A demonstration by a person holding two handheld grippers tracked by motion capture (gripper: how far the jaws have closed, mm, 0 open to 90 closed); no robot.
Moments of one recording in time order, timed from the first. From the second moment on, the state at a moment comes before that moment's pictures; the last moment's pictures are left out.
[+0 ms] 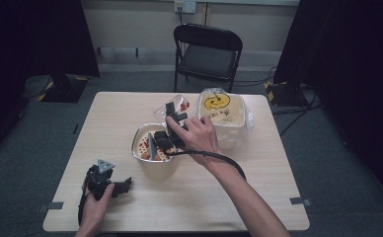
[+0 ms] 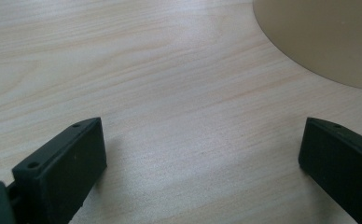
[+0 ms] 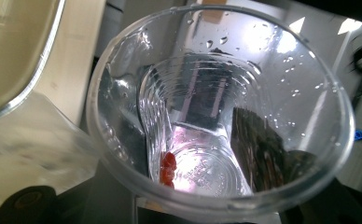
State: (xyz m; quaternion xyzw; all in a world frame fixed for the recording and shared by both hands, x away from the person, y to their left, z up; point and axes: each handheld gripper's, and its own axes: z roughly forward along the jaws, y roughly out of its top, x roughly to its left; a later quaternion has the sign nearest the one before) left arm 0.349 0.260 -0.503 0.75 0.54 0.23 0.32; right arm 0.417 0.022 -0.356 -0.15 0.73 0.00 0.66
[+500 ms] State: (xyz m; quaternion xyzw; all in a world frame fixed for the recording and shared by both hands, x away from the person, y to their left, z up) left arm 0.349 0.260 -0.503 0.75 0.54 0.22 0.32; right arm 0.453 -0.046 -0.293 0.19 0.81 0.43 0.35
